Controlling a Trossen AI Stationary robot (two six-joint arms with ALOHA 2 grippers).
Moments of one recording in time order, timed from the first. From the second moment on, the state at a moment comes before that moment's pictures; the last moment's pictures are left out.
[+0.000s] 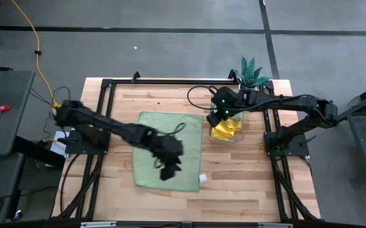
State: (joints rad) left arm -0.13 1.64 1.24 -0.44 0.18 -0.47; right arm -0.28 1.37 1.03 -0.58 -0.16 0.63
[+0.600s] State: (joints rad) left arm -0.64 1.16 0.48 0.07 -0.07 -0.84; right arm -0.18 1.37 1.03 -0.58 -0.06 0.75
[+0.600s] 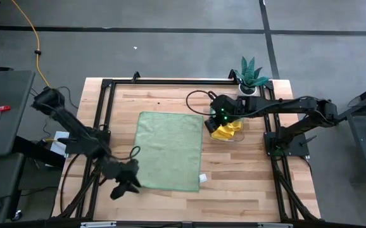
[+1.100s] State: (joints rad) left arm -0.77 1.46 0.63 0.01 -0.21 -0.77; right arm -0.18 1.37 1.03 -0.64 -0.07 0.54
